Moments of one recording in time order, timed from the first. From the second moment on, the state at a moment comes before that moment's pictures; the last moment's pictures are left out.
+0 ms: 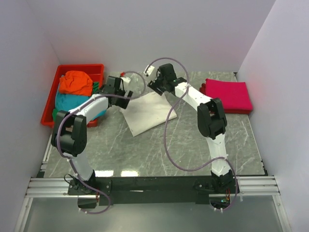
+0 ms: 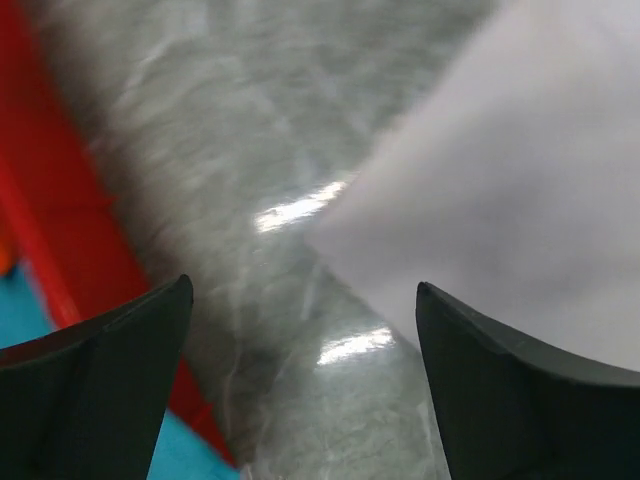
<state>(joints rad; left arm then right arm) -0.30 1.77 1.26 -0.29 -0.08 0.27 0.48 2.21 1.86 -0.31 -0.06 -0.65</state>
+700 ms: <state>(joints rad) -0.28 1.71 1.19 -0.18 0.22 -0.29 0.27 2.40 2.17 -0.72 -0.52 -0.08</state>
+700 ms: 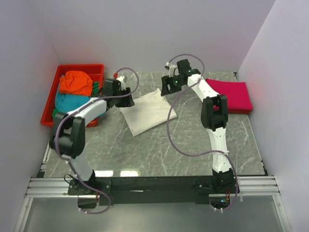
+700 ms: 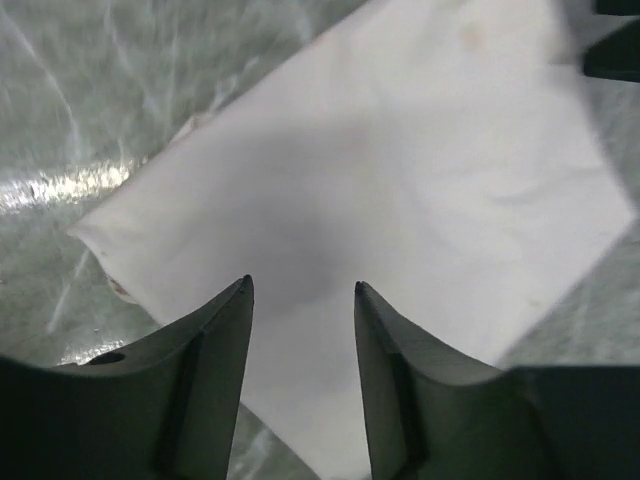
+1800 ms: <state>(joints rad) -0.21 1.97 1.26 -0.19 0.24 -0.43 0.34 2.53 2.23 -0.91 -0.61 0.18</state>
